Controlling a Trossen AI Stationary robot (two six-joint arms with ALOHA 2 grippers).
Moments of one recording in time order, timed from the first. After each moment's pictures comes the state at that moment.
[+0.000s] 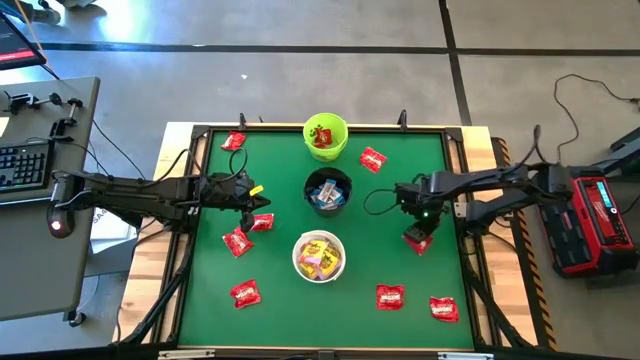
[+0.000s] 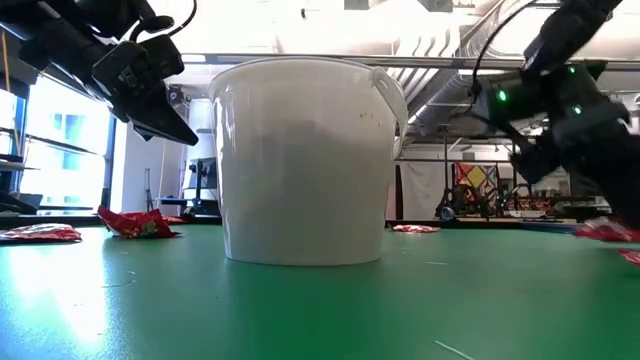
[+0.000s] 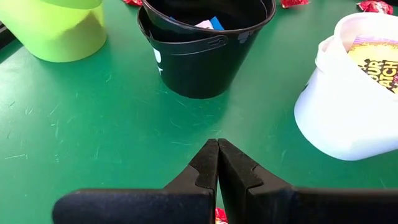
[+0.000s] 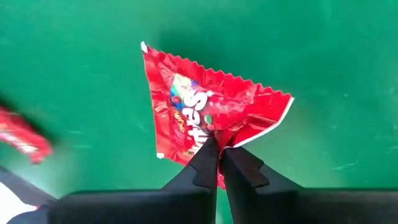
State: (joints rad) left arm 0.09 0.83 0.39 -0.16 -0.09 -0.18; right arm -0.21 1.30 0.58 -0.95 -0.42 0.52
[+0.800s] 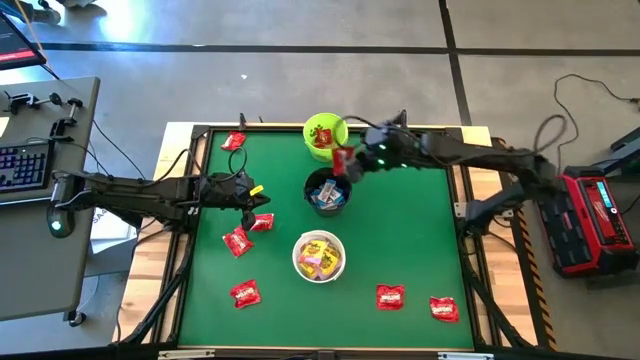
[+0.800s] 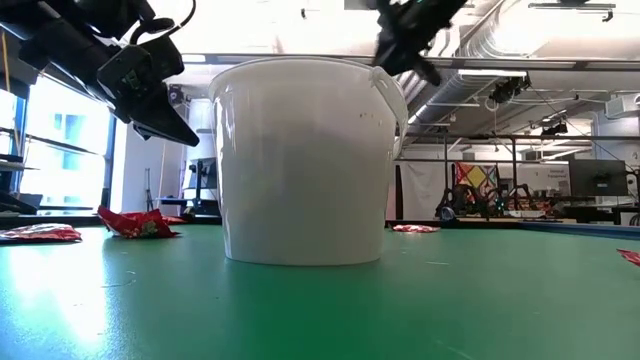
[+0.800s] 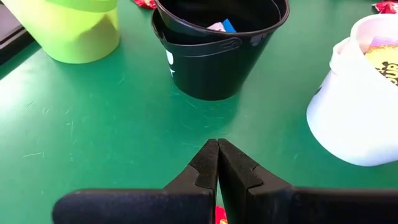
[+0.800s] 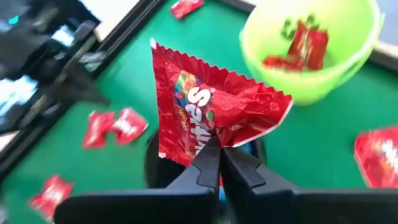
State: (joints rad) left arm 0.09 0.83 0.39 -0.16 -0.13 -0.18; right arm -0.25 1.45 1.31 -0.59 0.10 0.62
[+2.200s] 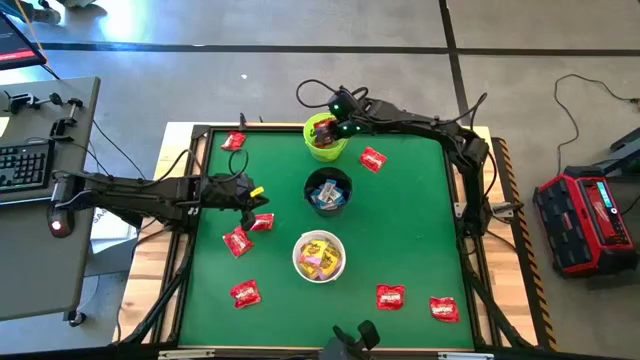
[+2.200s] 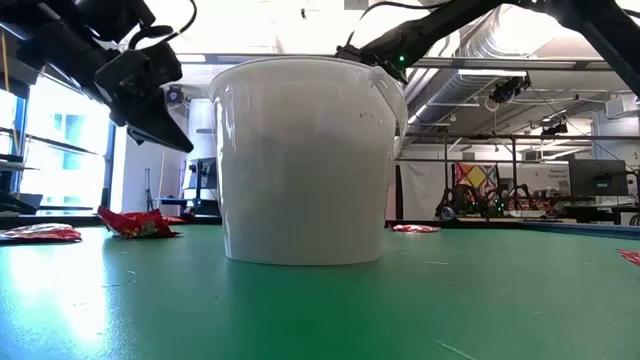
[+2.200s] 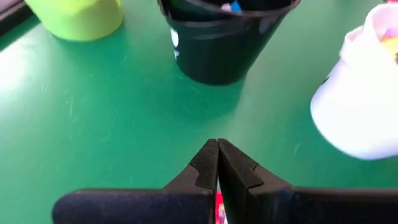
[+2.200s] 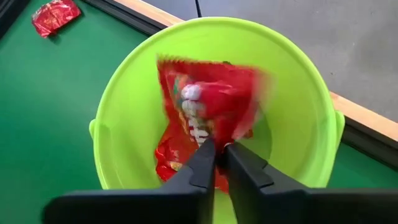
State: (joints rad) left arm 0.09 0.83 0.39 -0.21 -0.13 -0.23; right arm -0.54 2.02 1.71 -0.62 0.06 0.46
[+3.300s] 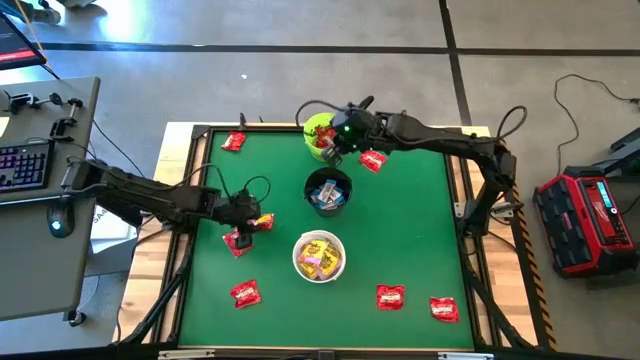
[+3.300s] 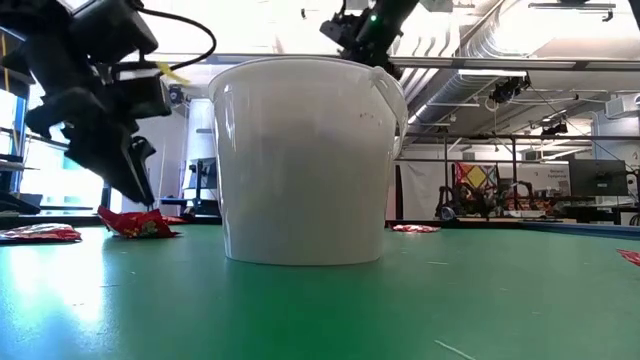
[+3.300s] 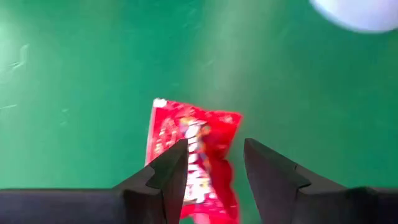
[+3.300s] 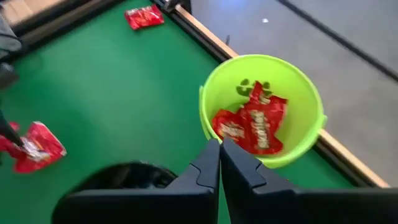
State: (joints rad) left arm -0.08 1.03 0.39 -0.33 -0.11 -0.23; right arm -0.29 1.76 1.70 -0.78 0.28 0.30
